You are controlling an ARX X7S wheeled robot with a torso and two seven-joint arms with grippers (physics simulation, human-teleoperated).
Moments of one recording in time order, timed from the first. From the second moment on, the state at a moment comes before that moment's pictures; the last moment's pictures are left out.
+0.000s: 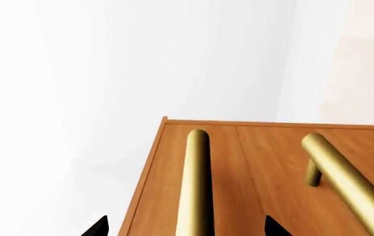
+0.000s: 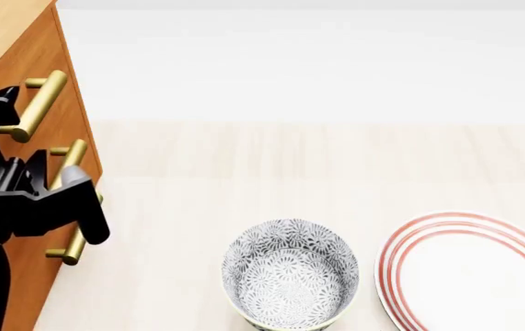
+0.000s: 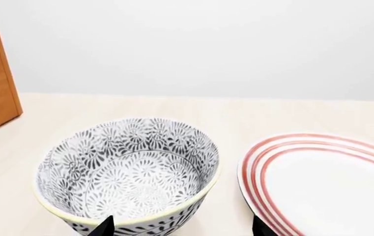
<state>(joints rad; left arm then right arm) -0.89 -0.44 0.79 -0.33 0.81 -0.56 0.11 0.04 0.26 -0.34 0.05 0.27 -0.03 0.28</state>
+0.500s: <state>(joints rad) -0.91 -0.42 0.79 -0.43 0.80 -0.52 0.05 0.05 0.27 -0.36 0.05 0.28 -0.03 0.28</state>
